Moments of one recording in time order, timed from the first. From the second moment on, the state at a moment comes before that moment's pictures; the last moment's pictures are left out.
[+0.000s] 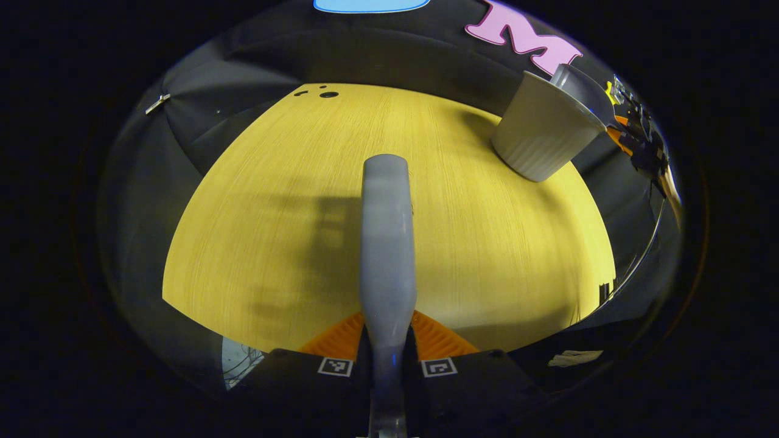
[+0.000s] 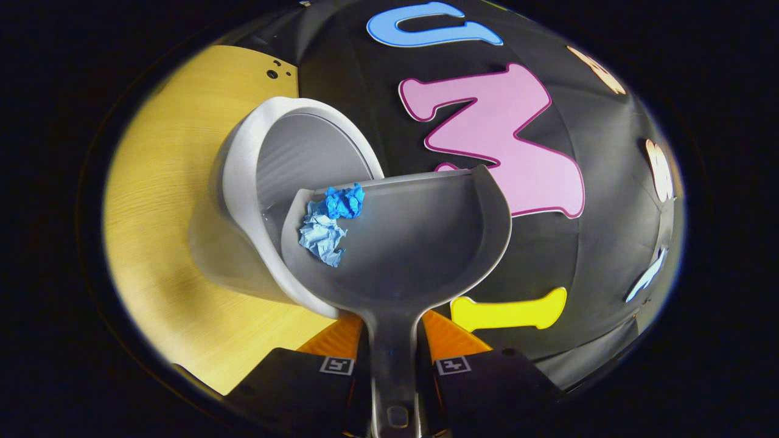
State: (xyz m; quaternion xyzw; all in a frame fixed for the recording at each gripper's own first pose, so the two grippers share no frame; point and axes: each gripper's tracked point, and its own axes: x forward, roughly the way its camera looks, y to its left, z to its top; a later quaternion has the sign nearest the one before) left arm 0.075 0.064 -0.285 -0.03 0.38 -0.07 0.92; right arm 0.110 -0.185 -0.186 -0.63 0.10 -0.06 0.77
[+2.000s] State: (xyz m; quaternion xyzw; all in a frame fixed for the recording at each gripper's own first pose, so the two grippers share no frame) left arm 0.107 0.006 -0.261 0.01 0.34 -0.09 0.94; right arm 0.053 -0.115 -0.153 -0.16 0.18 0.02 0.97
